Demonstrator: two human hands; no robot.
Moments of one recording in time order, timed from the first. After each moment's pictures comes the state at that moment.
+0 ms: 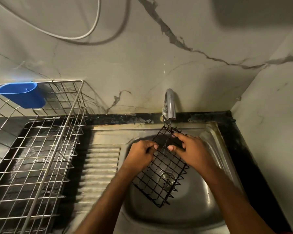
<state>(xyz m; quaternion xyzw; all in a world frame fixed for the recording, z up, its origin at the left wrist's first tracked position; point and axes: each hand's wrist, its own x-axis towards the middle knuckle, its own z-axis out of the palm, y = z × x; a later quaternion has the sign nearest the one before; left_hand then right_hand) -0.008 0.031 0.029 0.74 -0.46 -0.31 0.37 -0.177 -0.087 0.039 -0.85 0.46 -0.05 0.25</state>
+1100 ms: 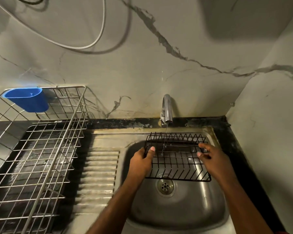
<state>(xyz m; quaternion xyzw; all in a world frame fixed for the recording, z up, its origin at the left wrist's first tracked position) -0.038 0.041 0.009 0.79 -0.25 -0.35 0.45 -0.248 -0.084 0.040 -0.72 0.58 -0.17 0.35</state>
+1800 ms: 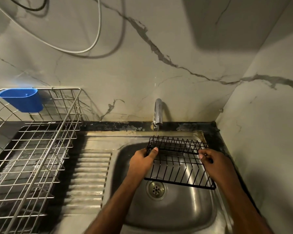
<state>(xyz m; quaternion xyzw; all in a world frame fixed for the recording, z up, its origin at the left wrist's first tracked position) -0.066 0.024 0.028 0.77 -0.27 -0.37 0.44 -0.290 -0.092 0.050 -0.75 0.56 -0.19 0.28</state>
